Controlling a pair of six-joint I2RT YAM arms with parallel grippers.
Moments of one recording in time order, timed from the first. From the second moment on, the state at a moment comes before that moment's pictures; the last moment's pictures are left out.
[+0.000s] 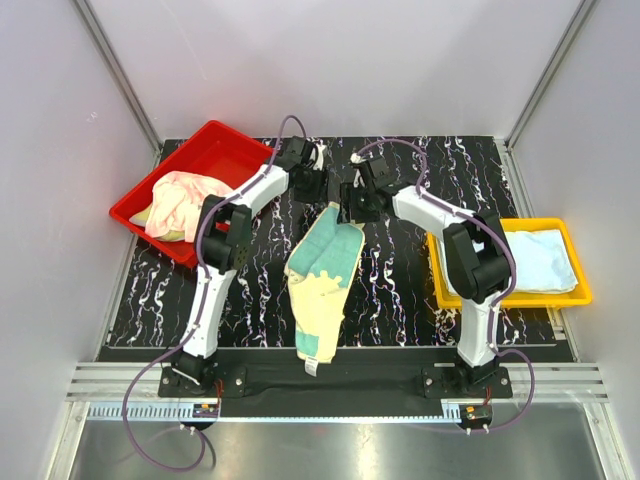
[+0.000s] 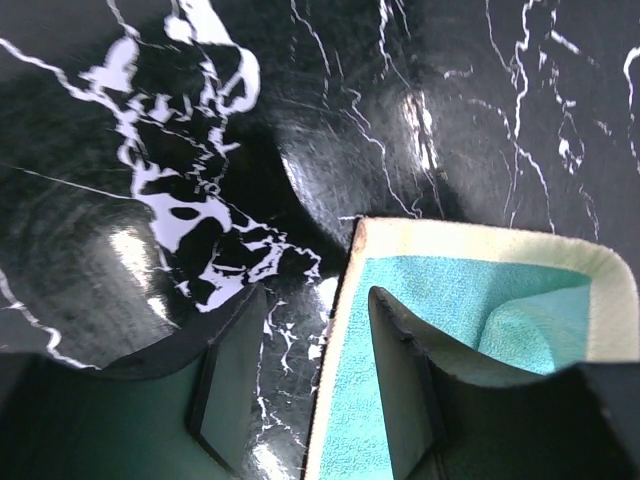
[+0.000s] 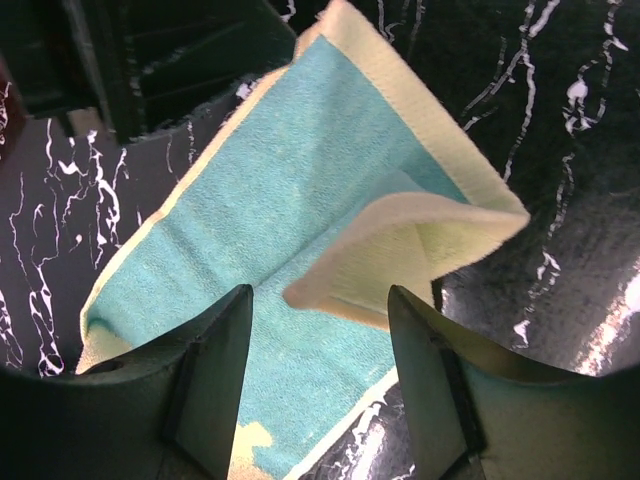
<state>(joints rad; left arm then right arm) -0.41 2.41 2.04 -0.60 0.24 -0.21 0.48 1.99 1.48 -0.38 -0.16 0.35</state>
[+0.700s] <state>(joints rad) -0.46 2.50 2.16 -0.59 0.27 -0.23 0.53 1.96 1.38 -0.34 0.14 0.25</state>
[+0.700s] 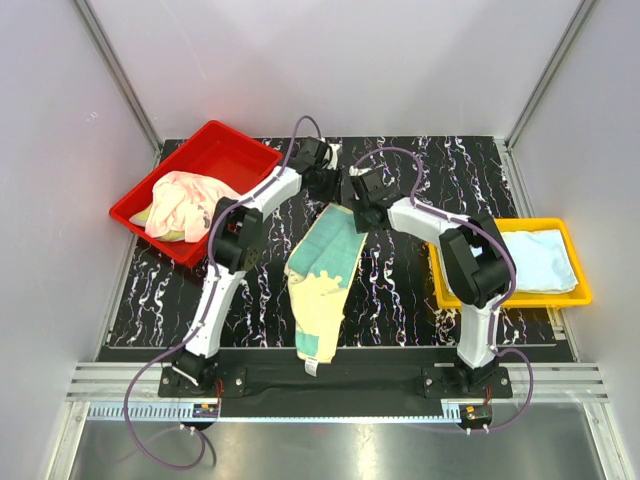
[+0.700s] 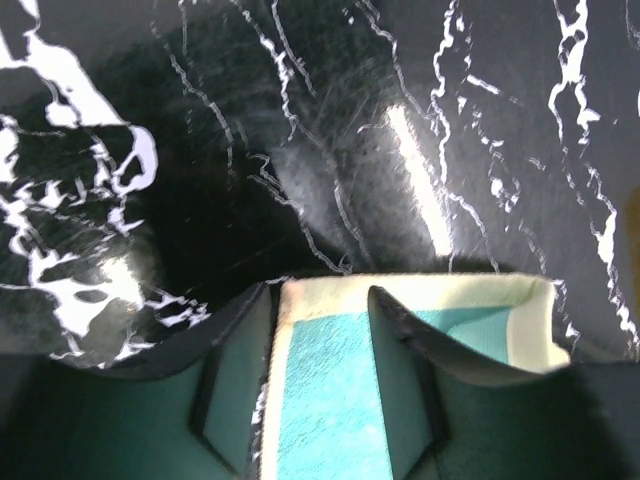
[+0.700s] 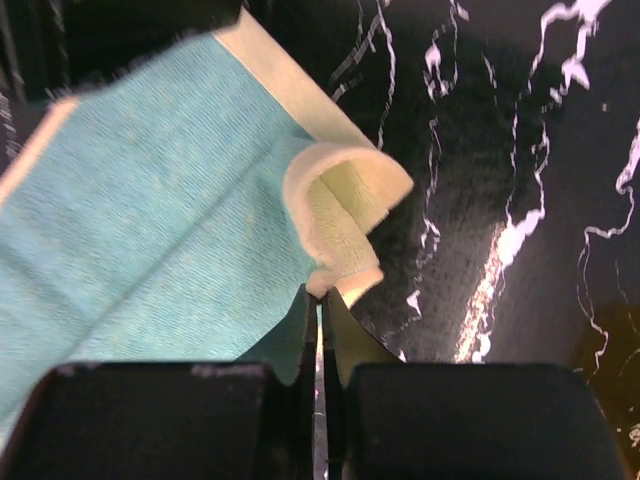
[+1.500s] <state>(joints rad) -0.50 2.21 1.78 -0.64 0.12 -0.37 0.53 1.79 1.20 -0.30 0.14 0.27</state>
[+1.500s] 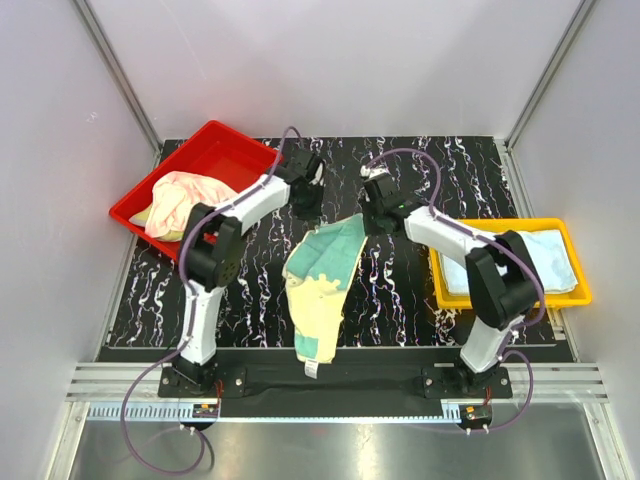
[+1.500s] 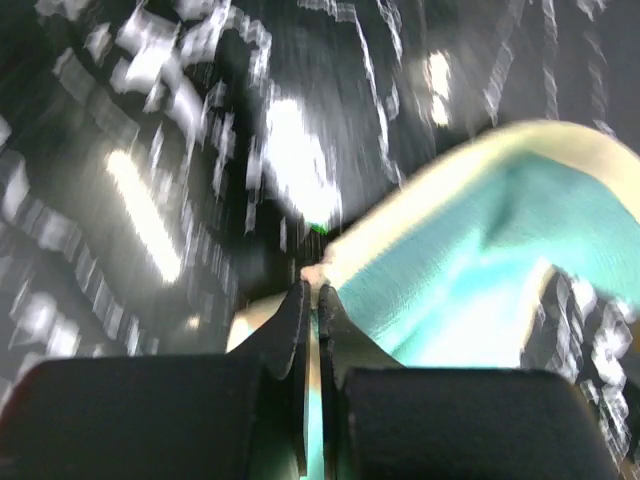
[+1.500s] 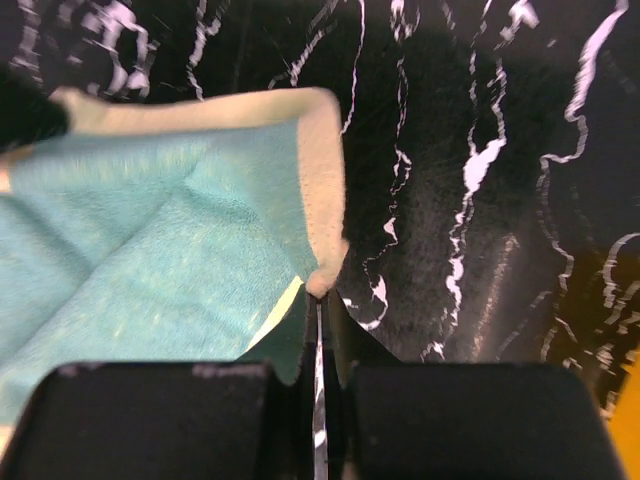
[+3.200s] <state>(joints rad) -0.35 1.85 2.14 -0.72 0.20 -0.31 0.32 1.63 1.60 -0.29 -0.09 0.06</state>
